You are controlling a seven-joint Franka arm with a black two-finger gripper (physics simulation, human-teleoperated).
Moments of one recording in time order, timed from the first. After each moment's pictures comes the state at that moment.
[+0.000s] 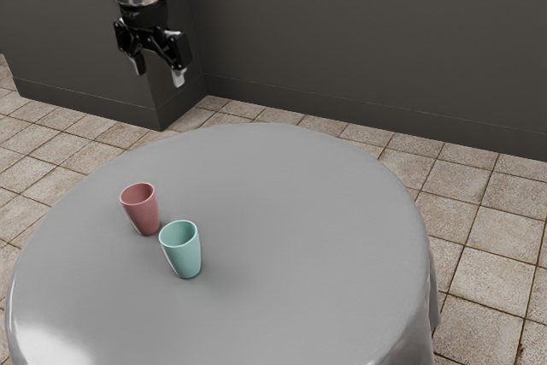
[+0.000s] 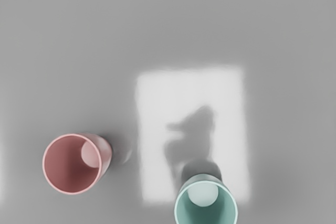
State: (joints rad) arm -0.37 0.12 0.41 -1.41 0.02 1.57 0.09
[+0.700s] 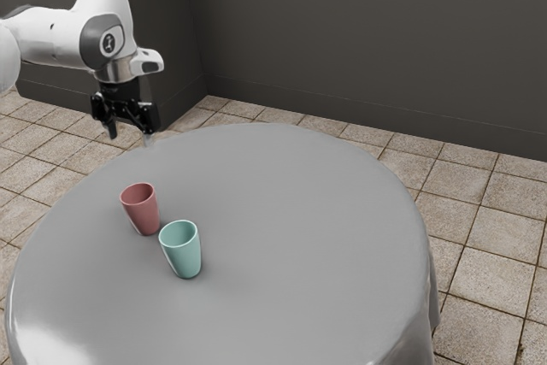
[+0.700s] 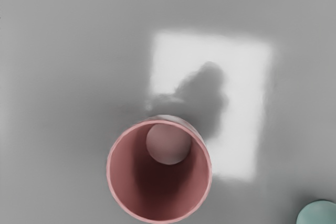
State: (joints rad) arm -0.08 0.25 0.34 -1.66 0.00 1.85 0.13
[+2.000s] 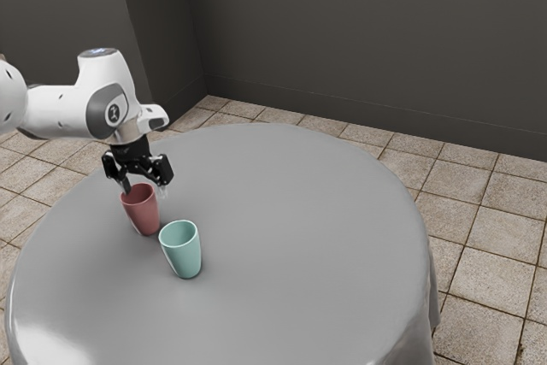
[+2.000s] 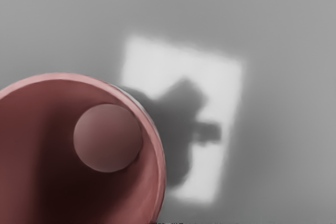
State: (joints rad) arm -0.08 0.21 0.32 -2.02 -0.10 2.20 0.06
